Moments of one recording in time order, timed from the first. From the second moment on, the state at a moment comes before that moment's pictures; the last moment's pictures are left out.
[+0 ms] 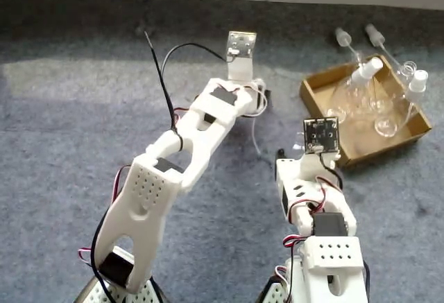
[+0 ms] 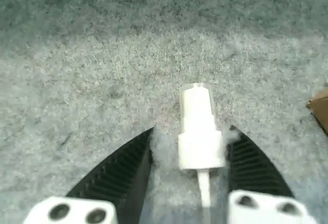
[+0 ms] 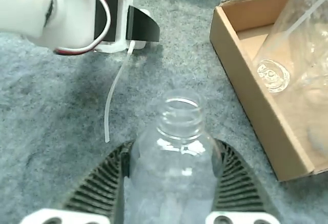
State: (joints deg) left arm 22.6 50.6 -26.7 32.1 24.6; right arm -4.8 -68.7 80.0 32.6 4.6
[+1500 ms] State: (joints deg) left arm 21.4 0.0 -30.7 91.9 14.6; right arm -22.9 -68.7 80.0 32.6 4.6
